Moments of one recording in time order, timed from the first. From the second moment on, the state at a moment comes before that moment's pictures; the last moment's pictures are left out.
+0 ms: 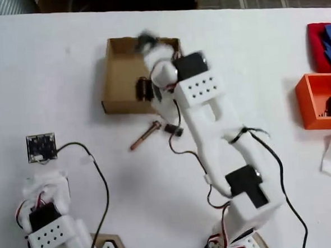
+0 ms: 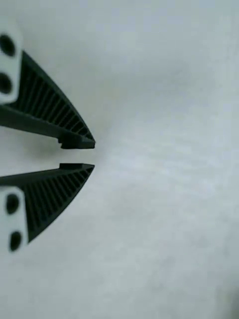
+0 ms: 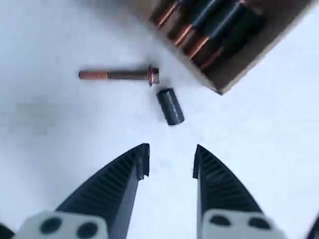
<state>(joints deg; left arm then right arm) -36.8 -81.1 93.4 48.4 -19.2 -26.1 7.7 -12.1 95.2 27.5</state>
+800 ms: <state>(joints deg) -36.8 -81.1 93.4 48.4 -19.2 -24.8 22.8 0.5 73.5 53.4</state>
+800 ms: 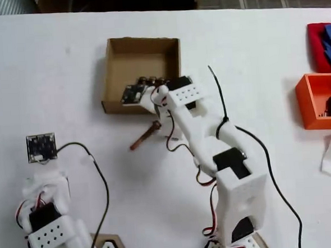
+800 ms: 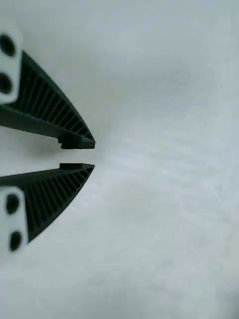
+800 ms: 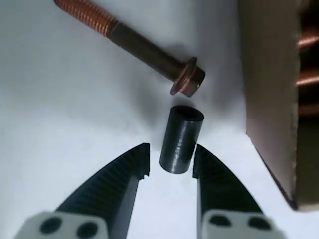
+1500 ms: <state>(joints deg) -36.8 -81.1 93.4 48.4 -19.2 -24.7 28.5 -0.2 69.5 53.4</state>
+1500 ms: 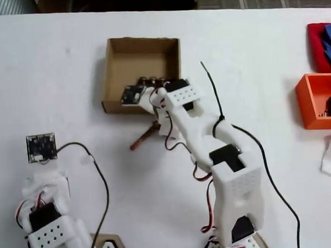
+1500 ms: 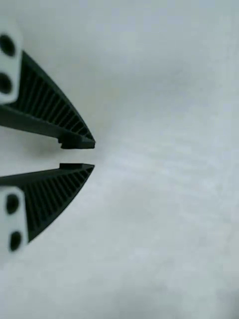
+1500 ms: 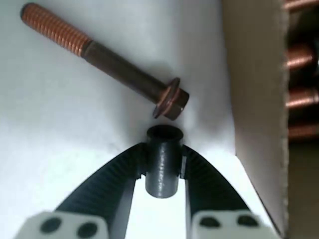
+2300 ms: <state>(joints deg) -34.5 -81.0 84.8 55.7 -19.2 -25.0 -10.5 13.5 76.0 35.2</state>
